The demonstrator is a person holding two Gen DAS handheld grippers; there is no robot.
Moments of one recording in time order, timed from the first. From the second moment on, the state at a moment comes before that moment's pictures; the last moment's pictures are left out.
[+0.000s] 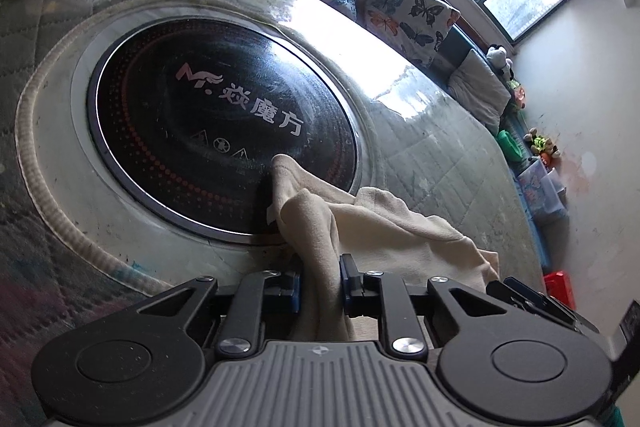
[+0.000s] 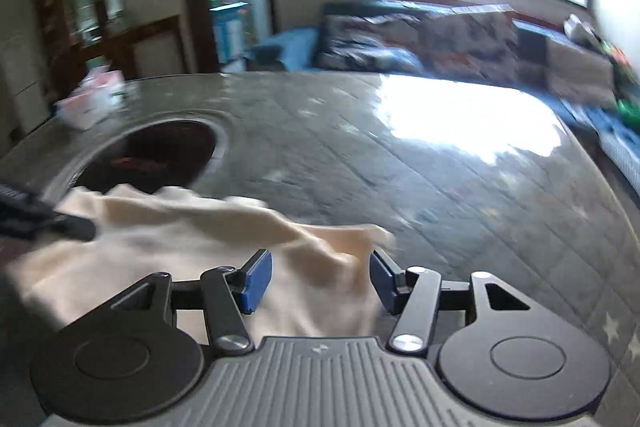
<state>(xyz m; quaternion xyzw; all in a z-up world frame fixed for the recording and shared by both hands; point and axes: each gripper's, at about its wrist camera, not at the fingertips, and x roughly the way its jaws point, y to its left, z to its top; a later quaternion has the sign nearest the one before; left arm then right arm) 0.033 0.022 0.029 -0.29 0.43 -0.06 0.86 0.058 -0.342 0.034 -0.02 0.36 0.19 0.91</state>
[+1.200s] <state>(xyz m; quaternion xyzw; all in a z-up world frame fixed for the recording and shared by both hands) 0.094 -0.183 0.076 -0.09 0.38 -0.21 0.90 0.020 -0.503 0.087 0.01 0.26 0.03 0.96</state>
